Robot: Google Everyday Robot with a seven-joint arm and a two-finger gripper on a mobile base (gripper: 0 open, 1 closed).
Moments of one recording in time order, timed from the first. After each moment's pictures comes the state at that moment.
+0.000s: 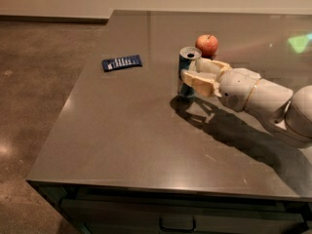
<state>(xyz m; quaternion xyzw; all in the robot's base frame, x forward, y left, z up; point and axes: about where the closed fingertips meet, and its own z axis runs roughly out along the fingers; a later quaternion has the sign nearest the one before) 0.575 -0.104 0.925 -0.31 0.63 0.27 0.65</state>
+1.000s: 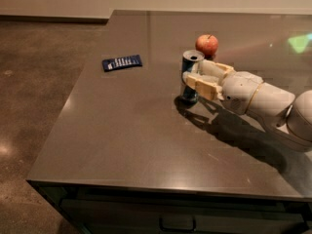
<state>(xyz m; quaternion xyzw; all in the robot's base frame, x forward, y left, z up) 0.574 -0.111 0.918 -0.31 0.63 0.27 0.66</state>
